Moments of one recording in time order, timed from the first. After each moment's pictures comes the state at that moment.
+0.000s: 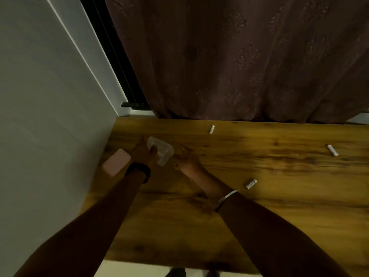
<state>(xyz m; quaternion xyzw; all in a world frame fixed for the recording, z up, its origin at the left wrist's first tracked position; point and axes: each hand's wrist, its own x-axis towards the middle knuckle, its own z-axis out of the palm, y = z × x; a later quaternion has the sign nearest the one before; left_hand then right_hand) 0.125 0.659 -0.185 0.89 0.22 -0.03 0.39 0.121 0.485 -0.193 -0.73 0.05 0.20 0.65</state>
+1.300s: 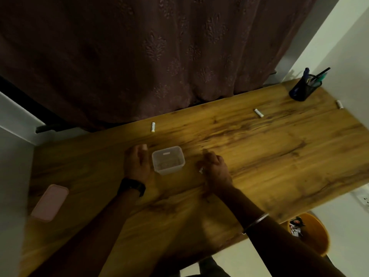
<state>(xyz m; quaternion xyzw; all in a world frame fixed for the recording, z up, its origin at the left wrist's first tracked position) 0.126 0.510 -0.203 0.88 0.04 0.01 0.47 0.028 0.249 -0.236 -0.98 0.07 0.07 0.20</state>
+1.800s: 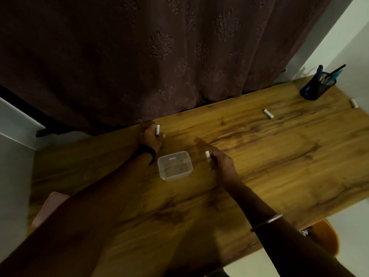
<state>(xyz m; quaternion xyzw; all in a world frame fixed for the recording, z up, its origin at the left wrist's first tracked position) 0.249 0.470 -0.223 0.92 -0.01 -0.09 0.37 0.065 0.254 -0.238 -0.85 0.14 -0.08 0.50</state>
